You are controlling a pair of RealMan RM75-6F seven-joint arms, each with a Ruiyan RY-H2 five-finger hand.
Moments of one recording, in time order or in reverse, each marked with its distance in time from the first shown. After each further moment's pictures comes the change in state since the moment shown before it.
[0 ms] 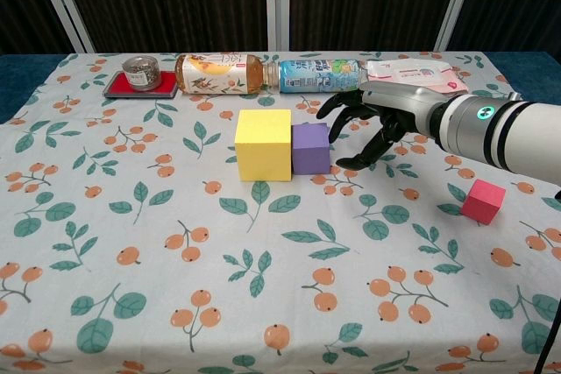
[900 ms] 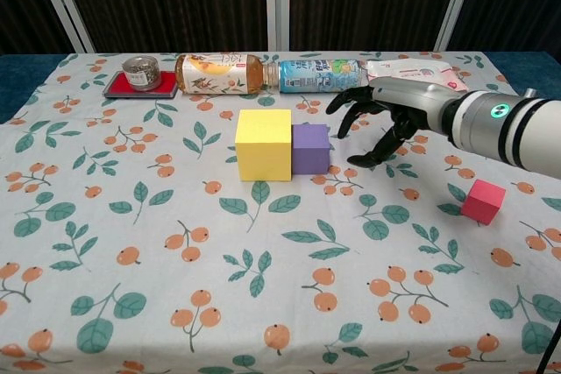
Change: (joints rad) left arm 0.003 0.001 0.001 0.002 0.002 0.007 -0.001; right arm -0.012 0.039 -0.028 -0.022 -0.031 0.040 -0.015
